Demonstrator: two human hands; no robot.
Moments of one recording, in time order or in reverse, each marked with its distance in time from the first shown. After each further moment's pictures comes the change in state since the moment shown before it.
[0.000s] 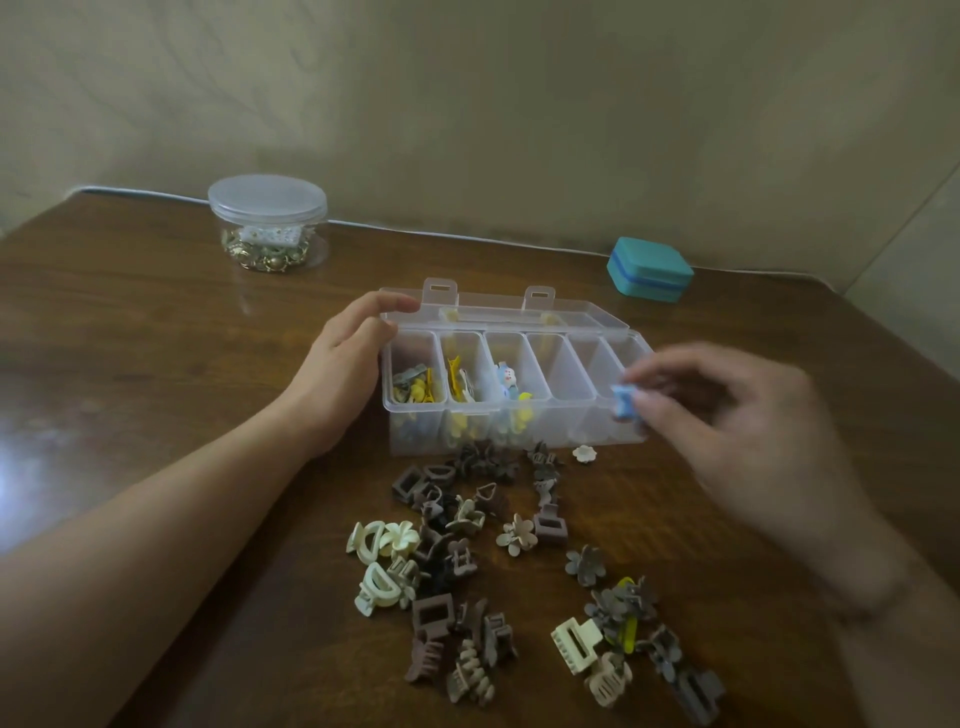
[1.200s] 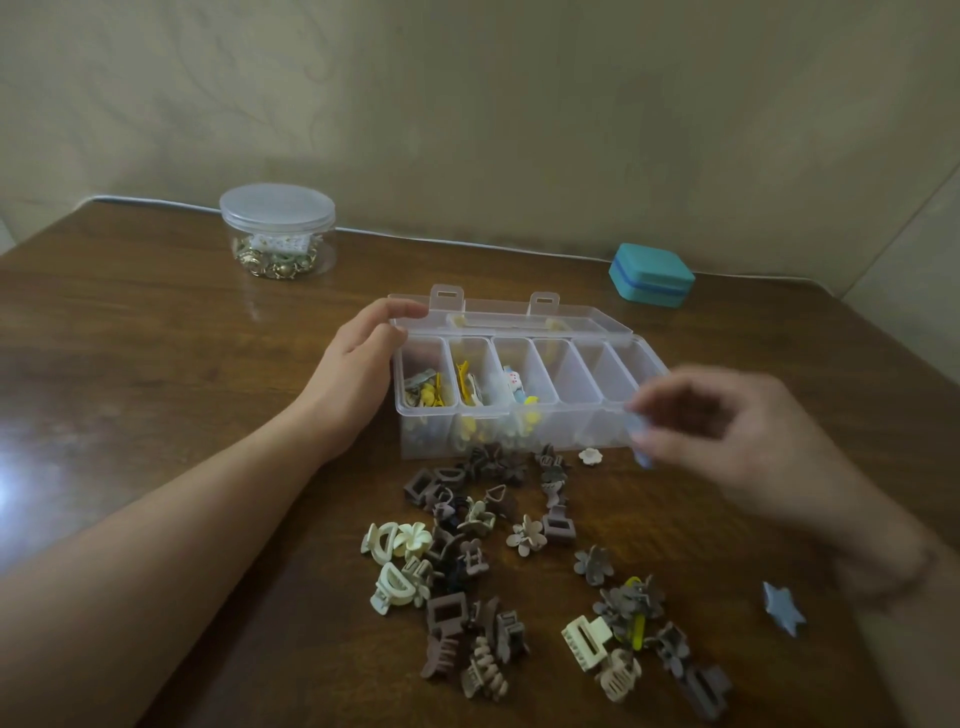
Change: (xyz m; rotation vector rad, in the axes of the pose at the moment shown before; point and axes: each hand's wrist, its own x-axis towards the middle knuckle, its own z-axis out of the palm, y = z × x) left_hand 0.004 -0.009 -0.004 0.010 -0.012 -0.001; right_hand 0.002 0.012 -0.009 0.092 -0.249 0.176
